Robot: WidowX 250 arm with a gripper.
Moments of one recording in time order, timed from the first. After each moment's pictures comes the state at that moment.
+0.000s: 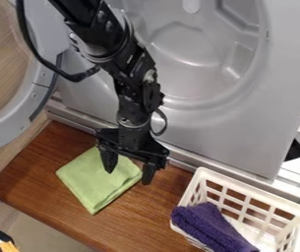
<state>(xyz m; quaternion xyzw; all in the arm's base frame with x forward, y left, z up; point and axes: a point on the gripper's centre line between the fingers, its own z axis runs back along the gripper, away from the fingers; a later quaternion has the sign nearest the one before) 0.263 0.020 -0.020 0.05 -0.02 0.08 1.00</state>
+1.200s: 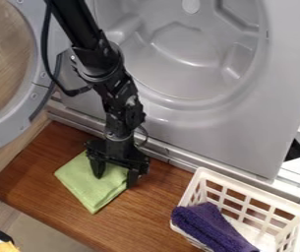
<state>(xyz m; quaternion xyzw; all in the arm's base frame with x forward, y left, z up) 0.279 0.067 -0.076 0.08 -0.02 0.10 0.99</state>
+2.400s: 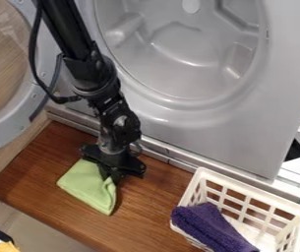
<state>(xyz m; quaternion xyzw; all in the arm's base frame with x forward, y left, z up) 0.253 0.060 -0.082 0.08 -0.05 0.10 0.99</state>
